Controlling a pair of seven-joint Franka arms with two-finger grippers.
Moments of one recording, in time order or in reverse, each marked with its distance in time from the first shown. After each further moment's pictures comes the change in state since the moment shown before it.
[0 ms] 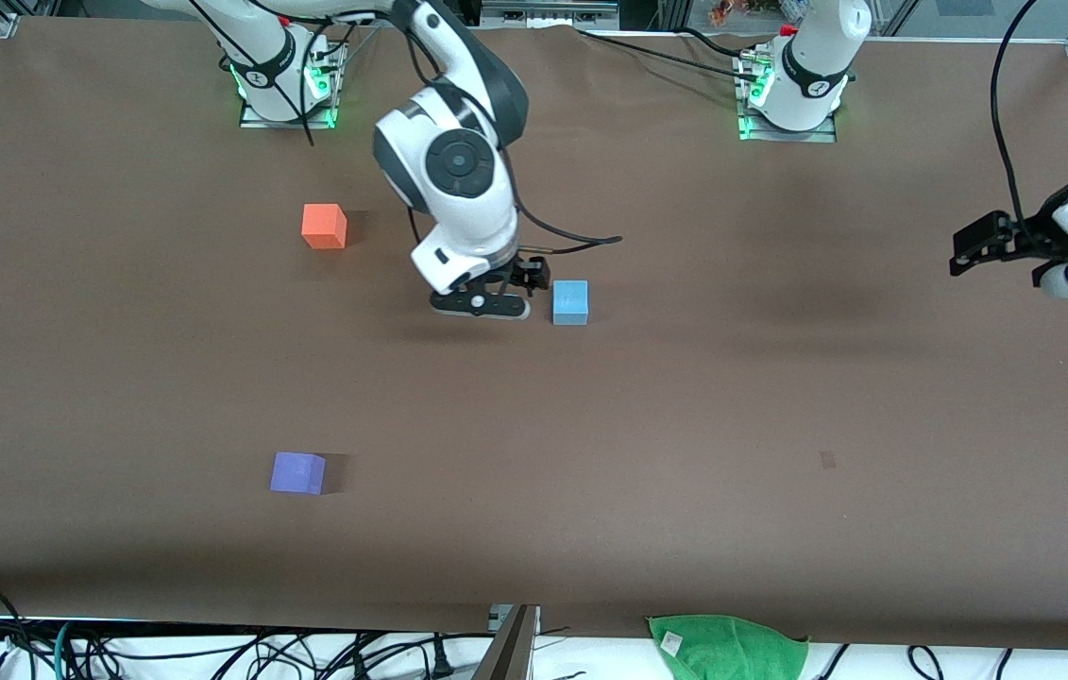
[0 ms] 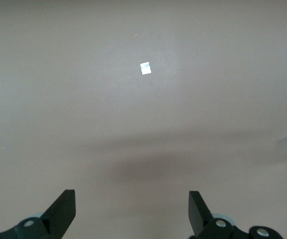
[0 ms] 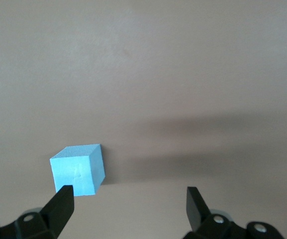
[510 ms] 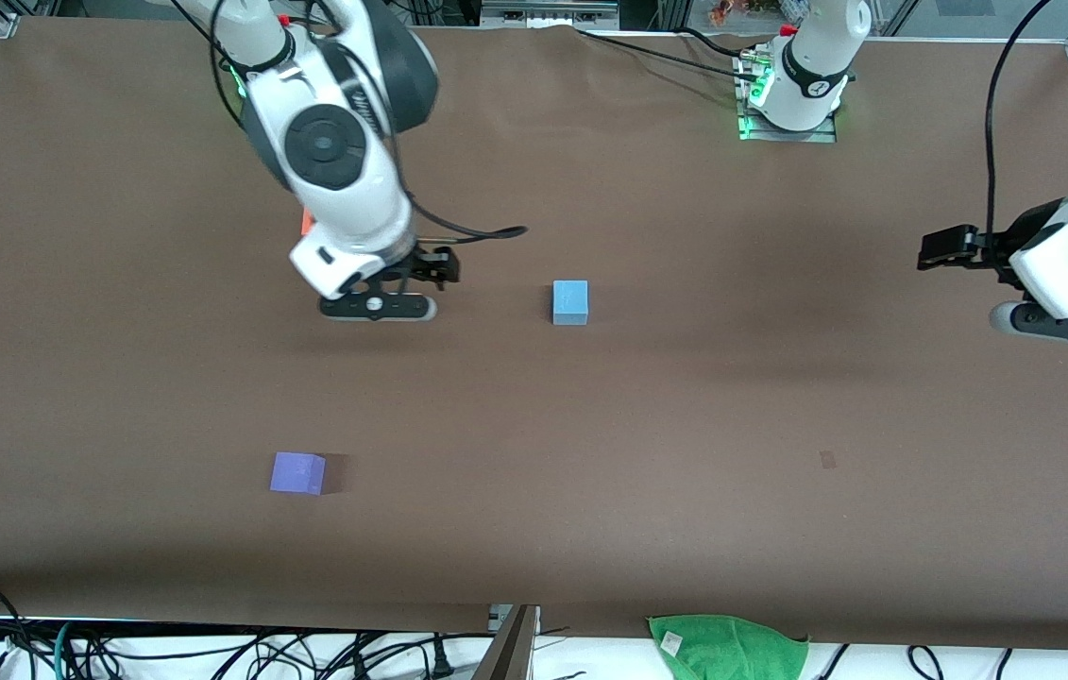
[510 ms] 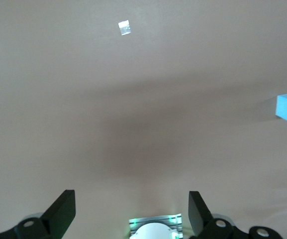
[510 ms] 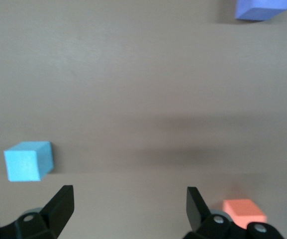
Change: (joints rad) left arm 0.130 0.306 -0.267 0.456 0.090 -0.410 -0.066; right arm -0.145 -0.151 0.000 0.000 -0.035 -0.211 -0.189
